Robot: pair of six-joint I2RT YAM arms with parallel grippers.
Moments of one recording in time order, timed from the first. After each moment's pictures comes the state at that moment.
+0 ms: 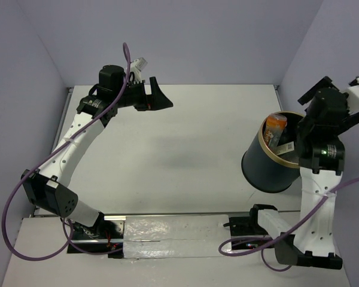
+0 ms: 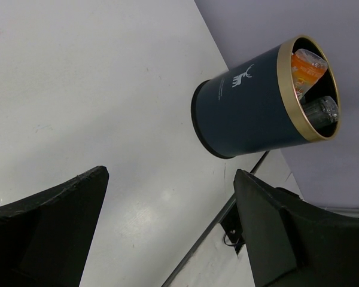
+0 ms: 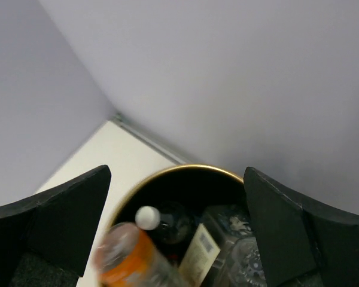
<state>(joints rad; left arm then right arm) -0.37 1.49 1.59 -0.50 0.56 -0.48 -0.12 0.97 1.44 -0.66 0.79 0.34</state>
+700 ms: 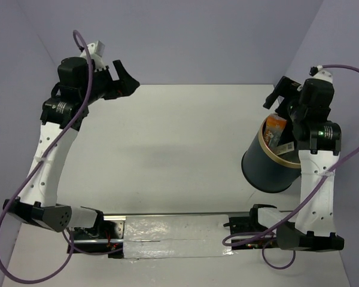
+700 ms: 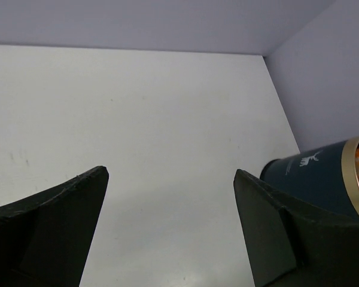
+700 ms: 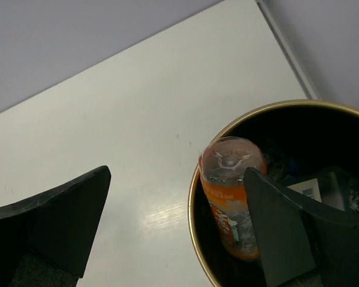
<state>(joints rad) -0.23 1.36 1.73 -0.66 0.23 -0.41 -0.10 1.11 1.62 -0.91 0.10 0.34</state>
